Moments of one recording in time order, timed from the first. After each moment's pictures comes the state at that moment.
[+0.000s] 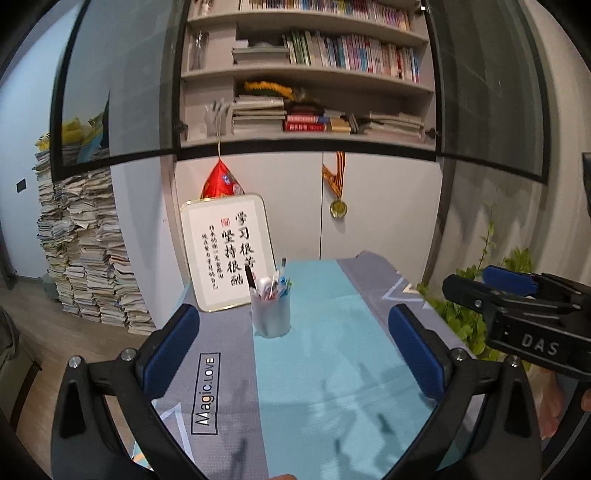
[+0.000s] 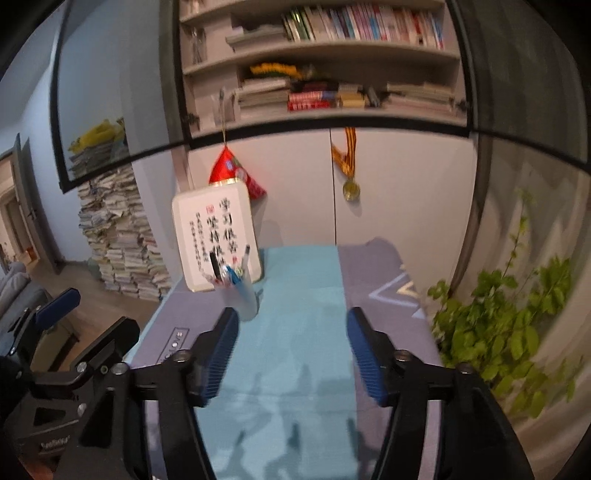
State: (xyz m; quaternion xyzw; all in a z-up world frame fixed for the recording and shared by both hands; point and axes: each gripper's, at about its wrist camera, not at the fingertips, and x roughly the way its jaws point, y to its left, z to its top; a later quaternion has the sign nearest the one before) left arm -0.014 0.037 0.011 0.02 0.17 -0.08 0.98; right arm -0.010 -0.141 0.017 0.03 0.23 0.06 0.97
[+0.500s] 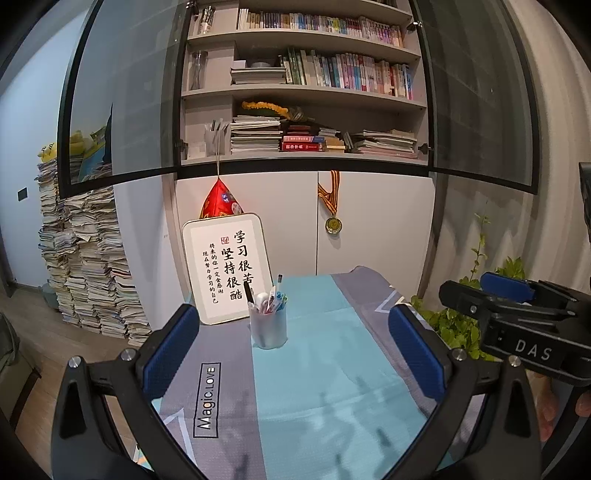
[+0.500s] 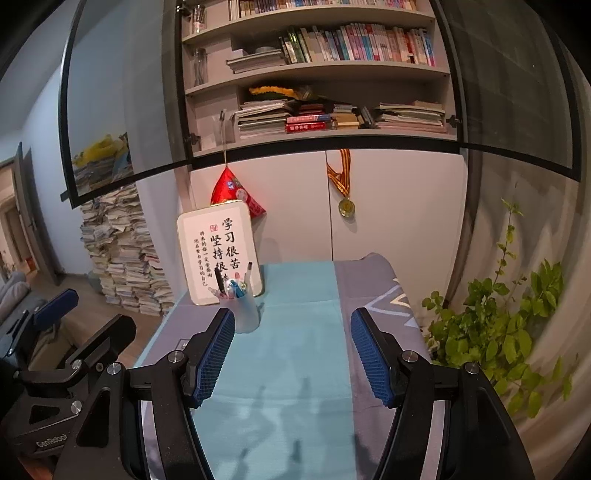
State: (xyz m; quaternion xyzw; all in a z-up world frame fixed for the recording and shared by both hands) left arm -0.034 0.036 0.023 0.02 0.15 -0.09 0.99; right arm -0.034 -0.145 0.026 0.03 0.20 0.05 0.98
